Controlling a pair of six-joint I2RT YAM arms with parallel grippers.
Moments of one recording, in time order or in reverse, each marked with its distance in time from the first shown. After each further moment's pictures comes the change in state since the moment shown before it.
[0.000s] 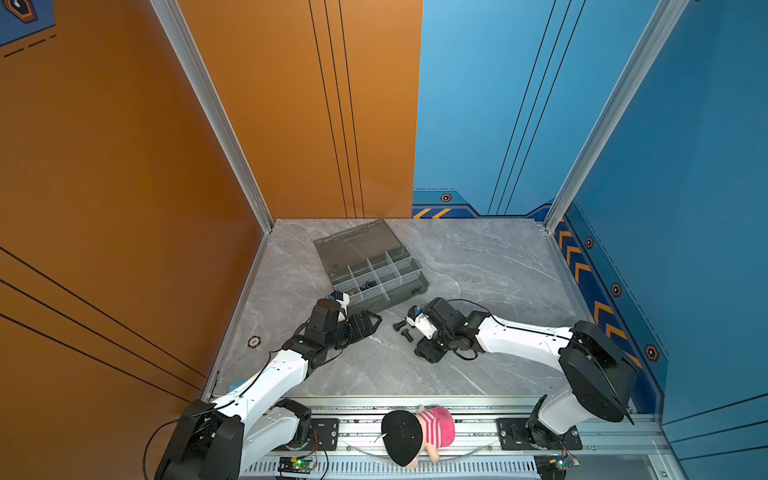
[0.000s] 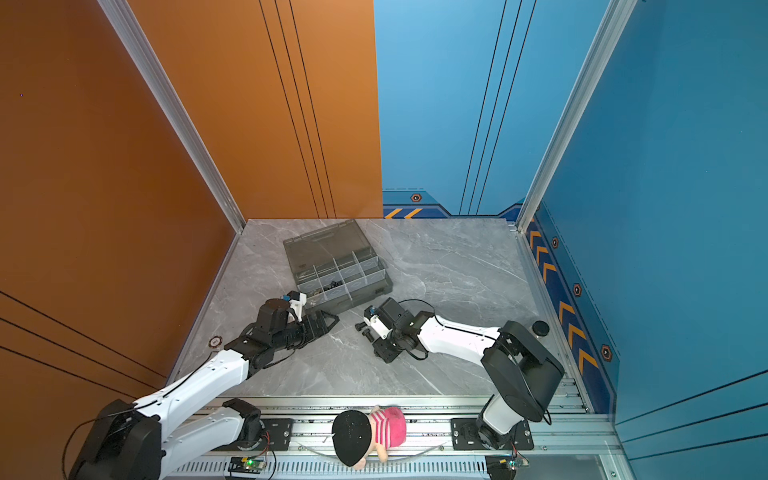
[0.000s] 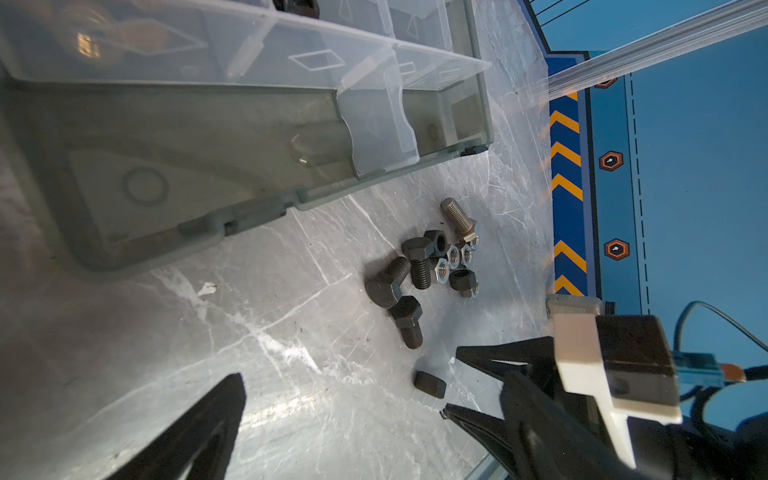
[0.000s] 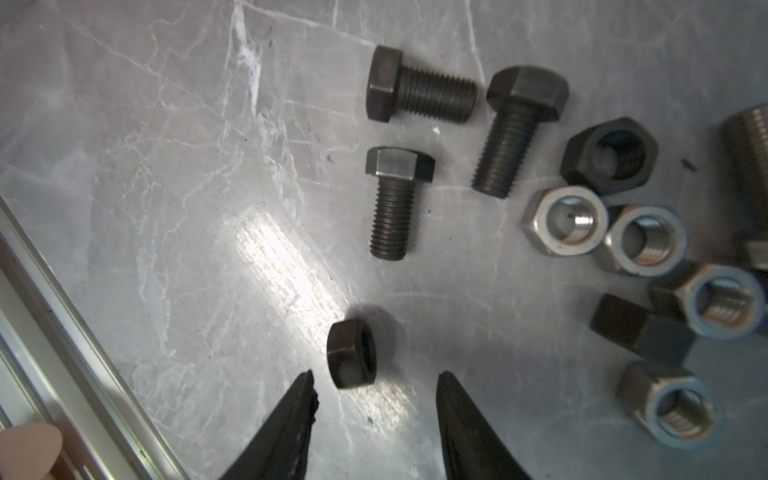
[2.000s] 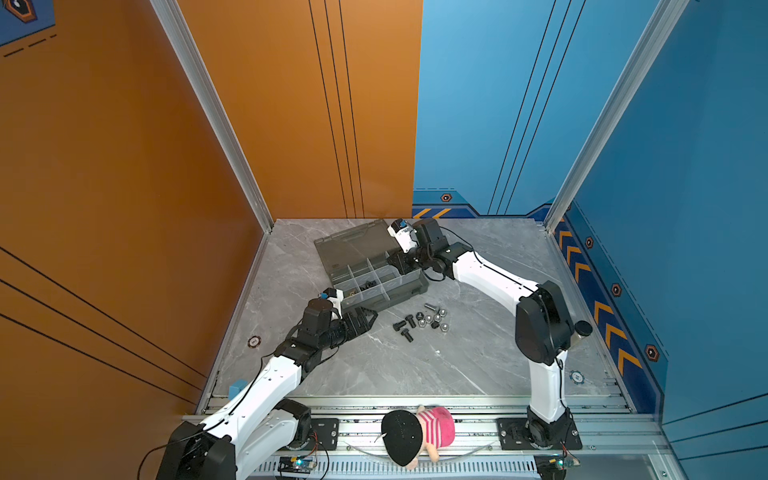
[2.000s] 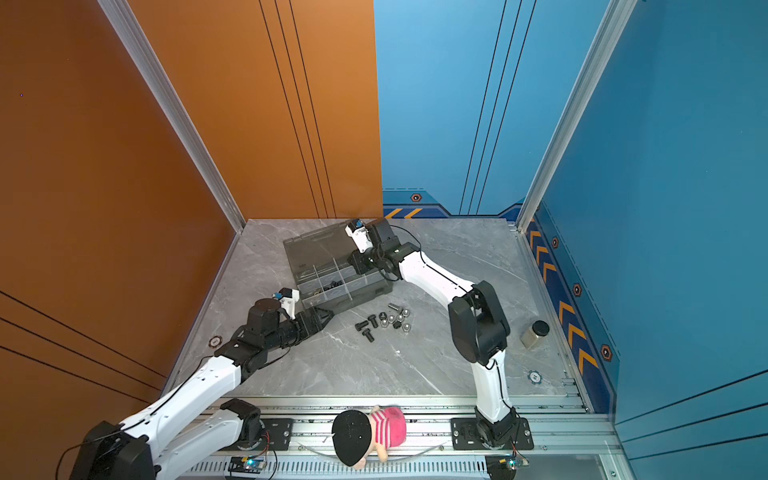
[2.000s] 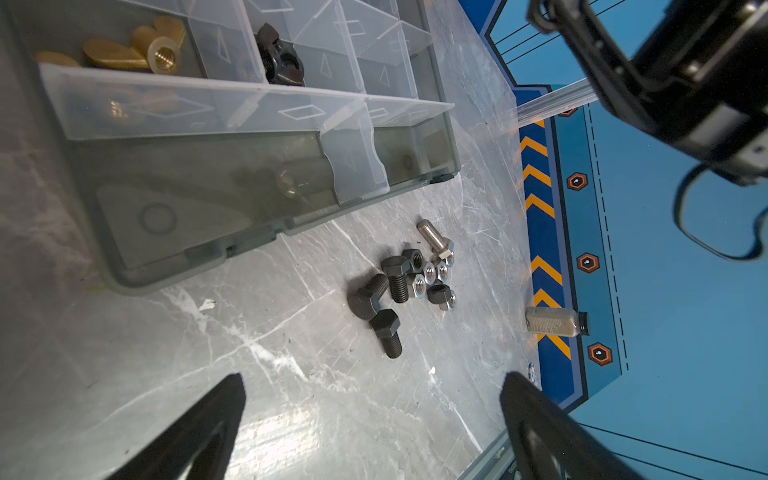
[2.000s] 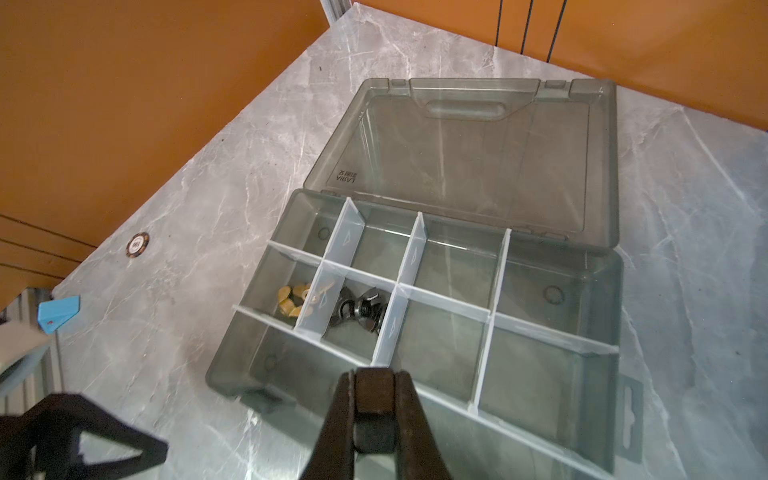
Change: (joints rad) left arm 0.047 -0.103 -0.004 -0.021 0.008 0.000; right arm -0.237 0.483 0.875 0.048 -0.167 0.016
